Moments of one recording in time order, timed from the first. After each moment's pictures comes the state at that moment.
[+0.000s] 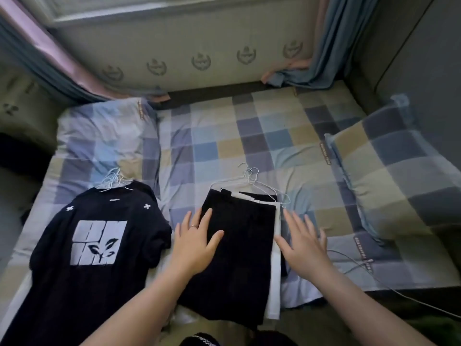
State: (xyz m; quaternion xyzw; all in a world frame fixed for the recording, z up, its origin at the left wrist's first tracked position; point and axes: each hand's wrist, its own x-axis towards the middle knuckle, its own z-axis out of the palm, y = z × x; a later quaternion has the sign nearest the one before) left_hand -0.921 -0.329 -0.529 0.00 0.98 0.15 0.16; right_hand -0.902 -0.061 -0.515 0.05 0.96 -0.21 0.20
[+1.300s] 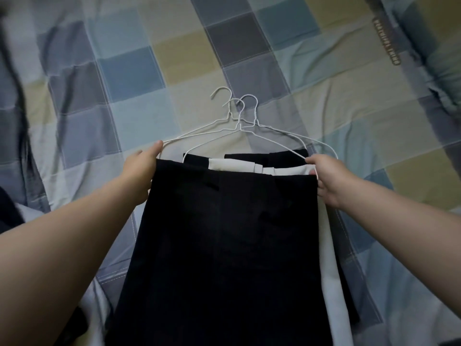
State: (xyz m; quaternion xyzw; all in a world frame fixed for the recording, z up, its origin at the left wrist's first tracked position) left_hand -1.276 -0.392 -0.977 -0.35 0.74 0.51 0.26; right_hand -1.176 -0.046 -0.966 0.52 0.59 -0.59 0.17
